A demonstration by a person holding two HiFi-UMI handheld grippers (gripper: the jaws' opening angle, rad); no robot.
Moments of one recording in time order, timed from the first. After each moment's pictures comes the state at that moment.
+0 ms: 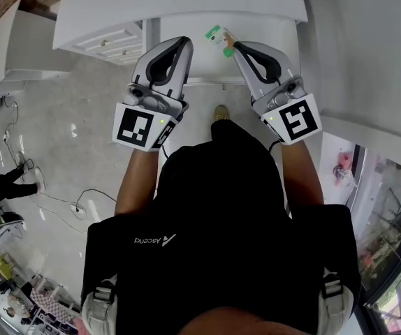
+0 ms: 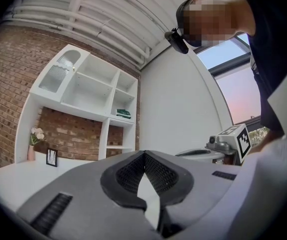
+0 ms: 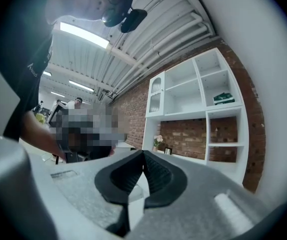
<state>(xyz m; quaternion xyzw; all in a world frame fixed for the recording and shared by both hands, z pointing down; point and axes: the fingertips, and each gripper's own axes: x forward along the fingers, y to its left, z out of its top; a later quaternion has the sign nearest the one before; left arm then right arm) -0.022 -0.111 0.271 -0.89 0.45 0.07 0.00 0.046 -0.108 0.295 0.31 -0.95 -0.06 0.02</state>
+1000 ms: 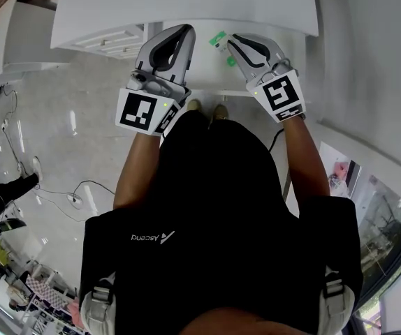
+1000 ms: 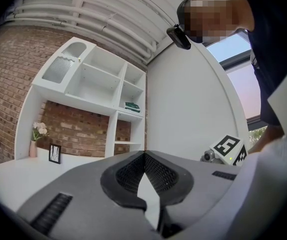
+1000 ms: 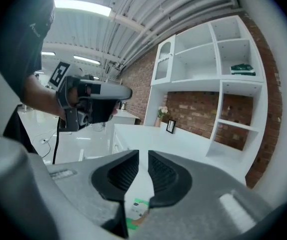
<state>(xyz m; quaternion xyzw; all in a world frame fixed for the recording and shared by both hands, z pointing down) -0.033 -0.197 0.302 -0.88 0.48 0.06 -0.01 0.029 -0.203 0.403 0.26 -0.95 -0.05 0.19</state>
